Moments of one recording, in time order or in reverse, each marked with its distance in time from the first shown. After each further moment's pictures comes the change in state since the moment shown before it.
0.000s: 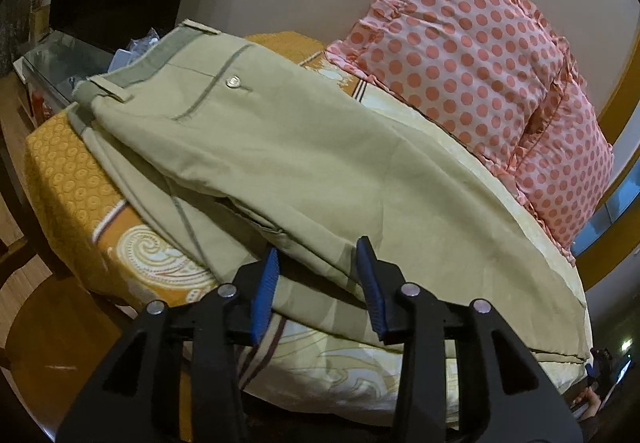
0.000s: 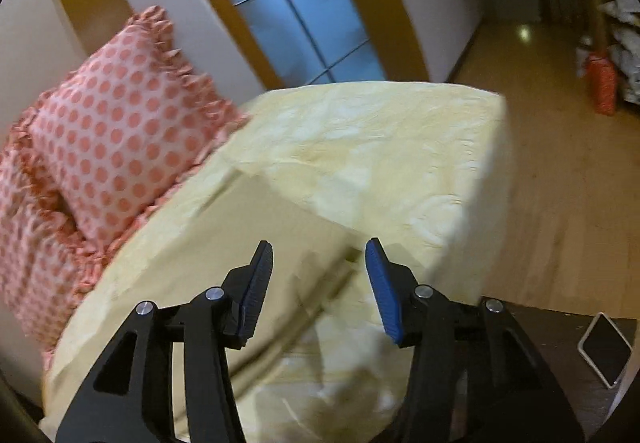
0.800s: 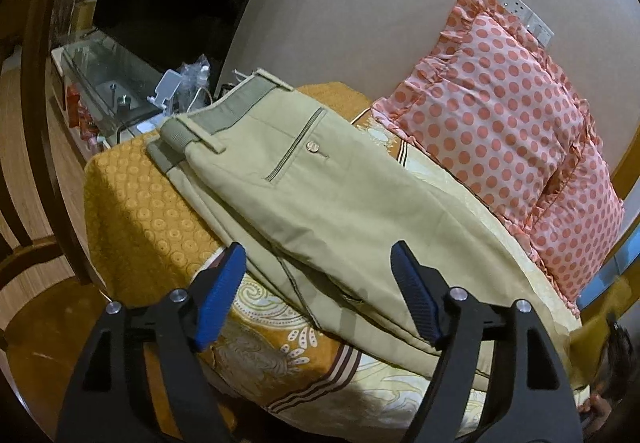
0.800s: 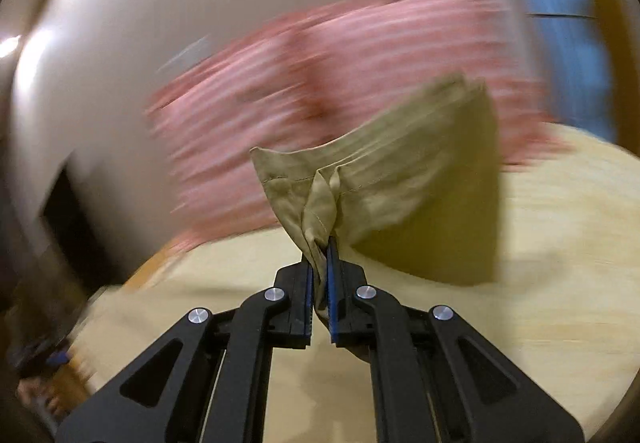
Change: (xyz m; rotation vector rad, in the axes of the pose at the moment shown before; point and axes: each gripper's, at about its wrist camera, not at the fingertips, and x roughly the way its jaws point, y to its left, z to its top) left arm -0.034 0.047 0.018 -0.130 -0.138 0.058; right arm -0.065 0.253 -0.090 -0.556 0.087 0.794
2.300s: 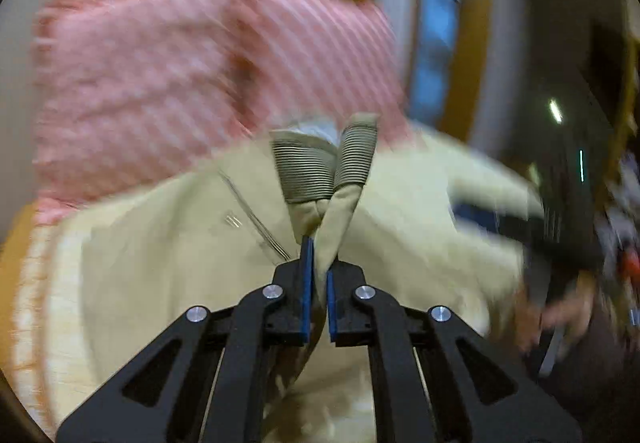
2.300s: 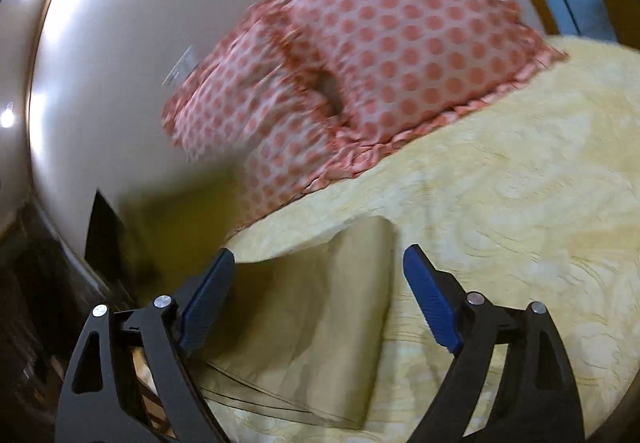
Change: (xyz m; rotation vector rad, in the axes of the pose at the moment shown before) left arm 0.007 -0.332 -0.136 0.966 0.203 -0.602; right arm -0.029 -0.078 -0.022 0.304 0.046 0.078
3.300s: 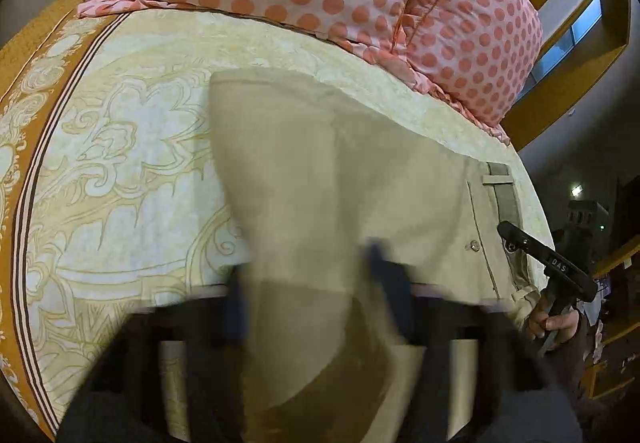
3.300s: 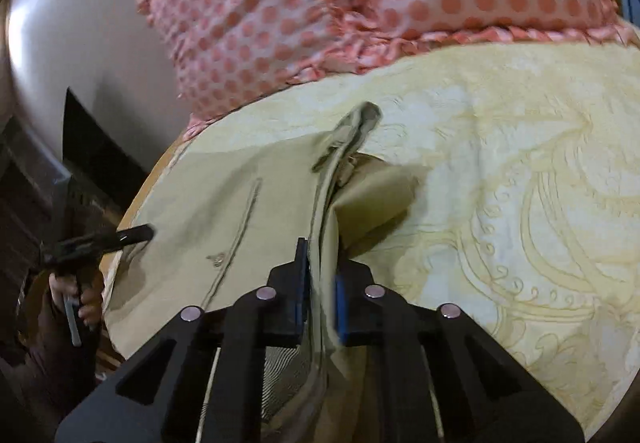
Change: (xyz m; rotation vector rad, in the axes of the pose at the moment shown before) left arm 0.019 0.202 -0.042 -0.558 0.254 -0.038; right arm 0.111 0.008 -0.004 -0.192 0.426 -0.052
